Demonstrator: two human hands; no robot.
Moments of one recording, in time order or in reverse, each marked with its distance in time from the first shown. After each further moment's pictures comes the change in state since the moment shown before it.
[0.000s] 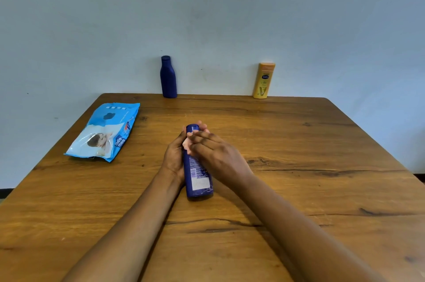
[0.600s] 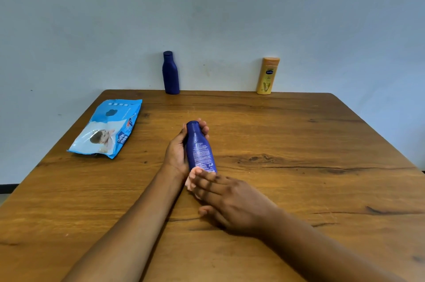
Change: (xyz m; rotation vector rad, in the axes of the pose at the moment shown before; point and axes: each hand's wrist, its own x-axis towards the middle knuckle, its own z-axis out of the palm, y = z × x) left_hand 0.012 -0.002 -0.006 0.003 0.065 0.106; right_hand -0.062 -0.027 -0.006 0.094 -0.268 -0.142
